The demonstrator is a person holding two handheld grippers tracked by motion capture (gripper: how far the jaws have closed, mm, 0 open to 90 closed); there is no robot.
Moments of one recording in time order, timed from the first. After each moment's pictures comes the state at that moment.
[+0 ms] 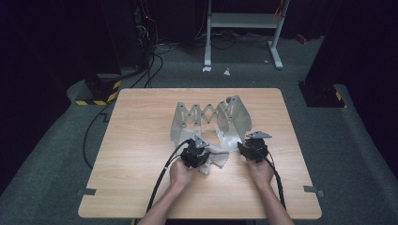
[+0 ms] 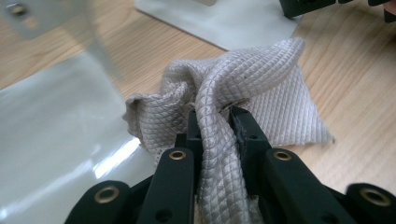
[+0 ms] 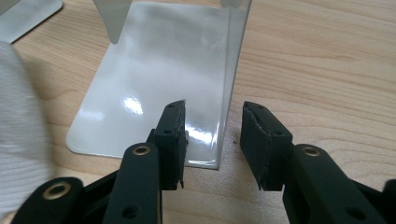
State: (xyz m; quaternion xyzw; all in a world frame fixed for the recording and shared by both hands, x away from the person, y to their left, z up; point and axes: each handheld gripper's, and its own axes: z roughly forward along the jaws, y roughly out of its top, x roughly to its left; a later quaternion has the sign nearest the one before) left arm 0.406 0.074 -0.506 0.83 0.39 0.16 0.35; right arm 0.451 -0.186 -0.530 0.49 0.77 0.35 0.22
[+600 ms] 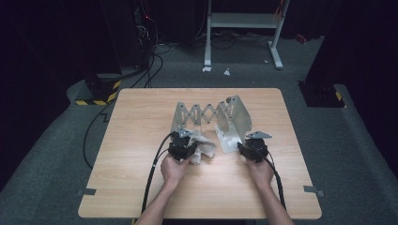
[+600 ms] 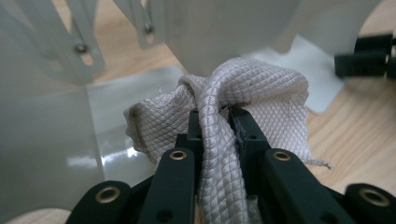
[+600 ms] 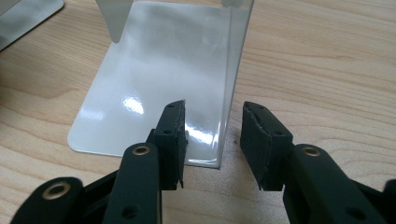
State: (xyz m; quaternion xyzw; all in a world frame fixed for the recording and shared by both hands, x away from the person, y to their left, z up) left arm 0.418 0.105 -0.481 0.76 0.50 0.18 0.39; right arm 0.451 -0.186 -0.530 0.49 0.77 0.35 0.22
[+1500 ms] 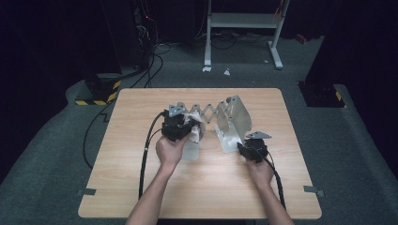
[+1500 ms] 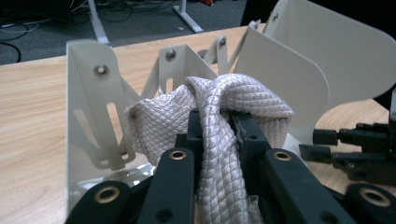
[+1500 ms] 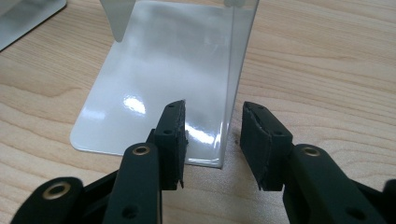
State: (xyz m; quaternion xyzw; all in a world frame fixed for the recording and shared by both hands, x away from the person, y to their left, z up) left arm 0.435 0.119 -0.400 0.73 0.48 0.20 0.45; right arm 0.450 -0.185 -0.530 0.48 0.77 0.35 0.22
